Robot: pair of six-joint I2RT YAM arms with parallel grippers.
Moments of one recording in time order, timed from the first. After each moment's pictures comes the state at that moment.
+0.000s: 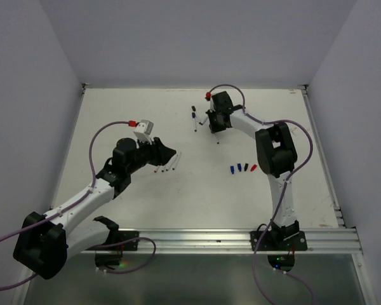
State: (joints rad) left arm -0.46 1.06 0.55 0.18 0.18 -0.45; right arm 0.41 2.29 1.80 -0.46 0.03 0.05
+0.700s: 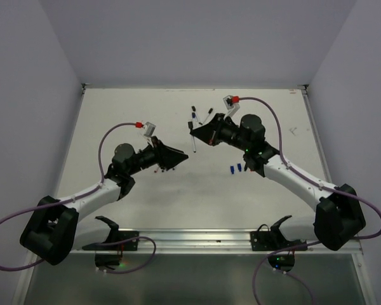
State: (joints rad) left arm -0.47 1.18 0.44 0.72 0.59 -0.70; right arm 0.55 1.33 0.89 0.33 -0.42 0.72
